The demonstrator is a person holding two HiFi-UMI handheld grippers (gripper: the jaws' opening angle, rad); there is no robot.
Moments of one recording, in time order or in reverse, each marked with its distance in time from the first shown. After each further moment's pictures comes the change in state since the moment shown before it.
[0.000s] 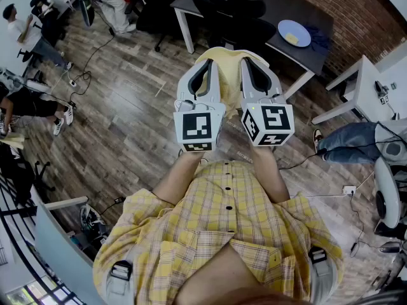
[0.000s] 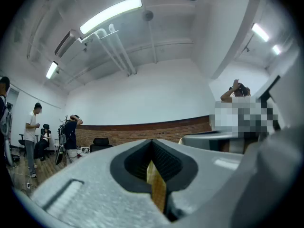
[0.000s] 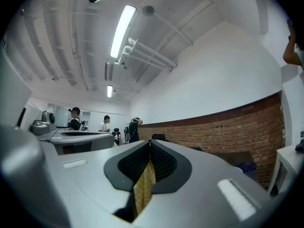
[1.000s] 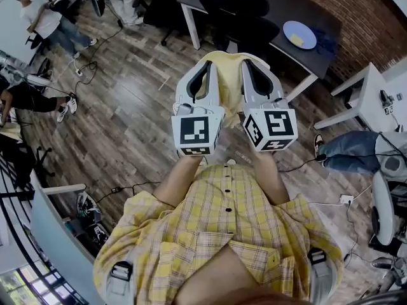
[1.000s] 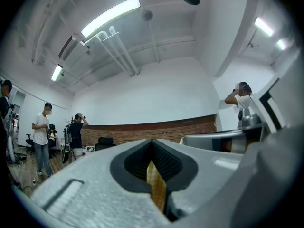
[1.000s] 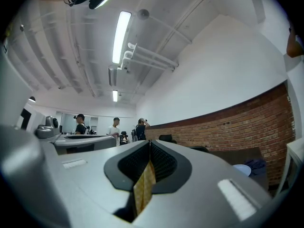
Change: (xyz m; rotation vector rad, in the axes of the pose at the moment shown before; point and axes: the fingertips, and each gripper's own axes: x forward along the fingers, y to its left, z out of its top) left arm -0.002 -0.031 0.001 -0.005 0.004 0.066; right arm -0.022 -0.022 0.003 0.046 -0.020 0.096
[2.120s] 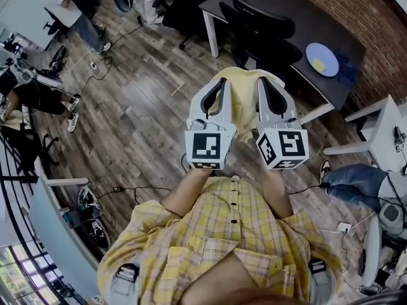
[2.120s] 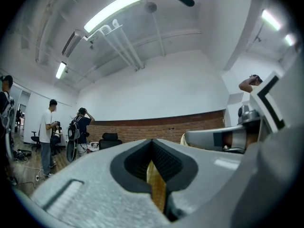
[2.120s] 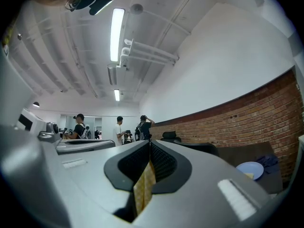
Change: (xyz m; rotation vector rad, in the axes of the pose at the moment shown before) left arm 0.078 0.028 -0.043 -0.018 0.047 0.061; right arm 0.077 -0.047 -0.028 0.036 0.029 0.065
